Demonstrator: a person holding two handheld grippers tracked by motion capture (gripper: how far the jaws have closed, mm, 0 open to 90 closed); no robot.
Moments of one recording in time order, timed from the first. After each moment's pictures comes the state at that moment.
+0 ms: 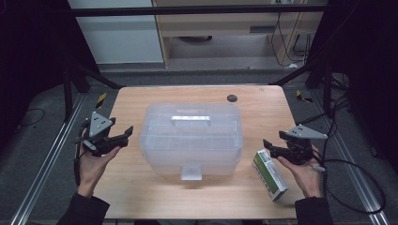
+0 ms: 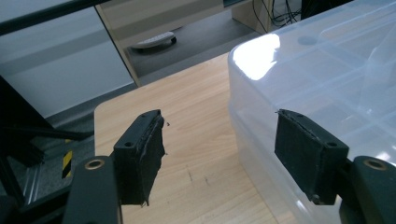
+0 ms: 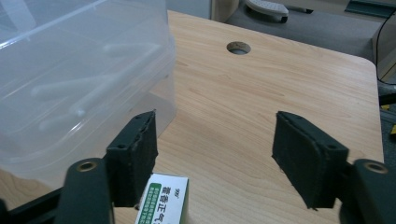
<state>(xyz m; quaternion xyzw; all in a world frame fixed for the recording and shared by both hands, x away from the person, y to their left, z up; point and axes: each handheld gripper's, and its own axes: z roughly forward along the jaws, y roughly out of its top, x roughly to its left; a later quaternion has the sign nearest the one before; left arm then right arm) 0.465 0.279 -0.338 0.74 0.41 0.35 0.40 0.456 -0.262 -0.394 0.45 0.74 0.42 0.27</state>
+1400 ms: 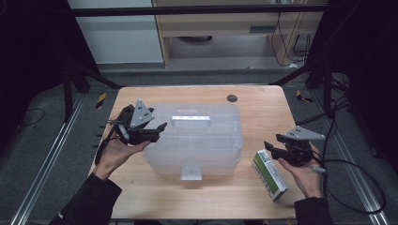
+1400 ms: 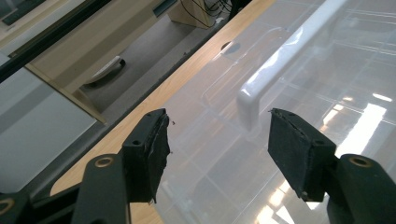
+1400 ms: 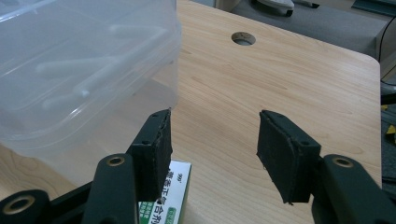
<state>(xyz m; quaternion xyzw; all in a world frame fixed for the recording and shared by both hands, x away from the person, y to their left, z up) 0.474 0.189 -0.296 0.84 0.24 0.33 0.36 0.452 -0.260 -0.395 0.44 0.76 0.40 0.27</state>
